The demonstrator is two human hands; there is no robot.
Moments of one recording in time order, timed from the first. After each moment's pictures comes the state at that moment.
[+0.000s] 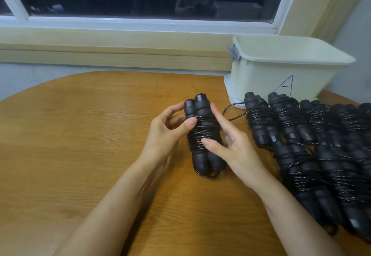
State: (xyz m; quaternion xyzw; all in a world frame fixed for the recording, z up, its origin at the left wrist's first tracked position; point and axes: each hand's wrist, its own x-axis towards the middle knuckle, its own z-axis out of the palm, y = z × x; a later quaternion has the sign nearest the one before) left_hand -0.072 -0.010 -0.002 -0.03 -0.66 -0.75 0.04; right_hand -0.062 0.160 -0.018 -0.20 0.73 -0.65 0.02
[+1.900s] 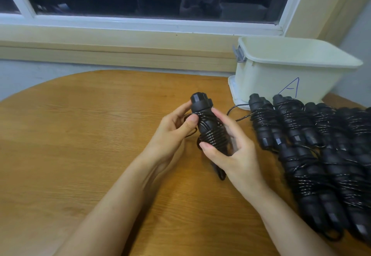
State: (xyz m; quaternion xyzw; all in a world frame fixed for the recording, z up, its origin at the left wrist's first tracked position) left_hand -0.075 -0.018 -0.001 -0.09 -0.68 -0.73 -0.02; right_hand -0.050 0.144 -0.024 -0.21 0.73 -0.64 -0.12
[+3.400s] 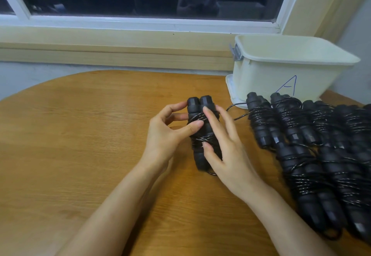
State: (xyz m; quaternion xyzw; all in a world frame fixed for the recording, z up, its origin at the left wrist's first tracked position) left_hand -0.069 -0.011 0.000 0.00 -0.71 -0.70 0.10; right_hand -0.056 0.147 -0.030 -0.24 0.87 -0.40 -0.14
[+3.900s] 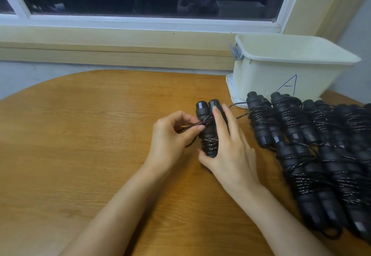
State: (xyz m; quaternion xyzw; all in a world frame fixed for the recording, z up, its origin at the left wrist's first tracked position) left_hand -0.076 -0.008 -0.015 -0.09 -0.77 -0.61 0.15; right_hand -0.053 0.136 -0.029 -0.11 0.94 -0.20 -0.24
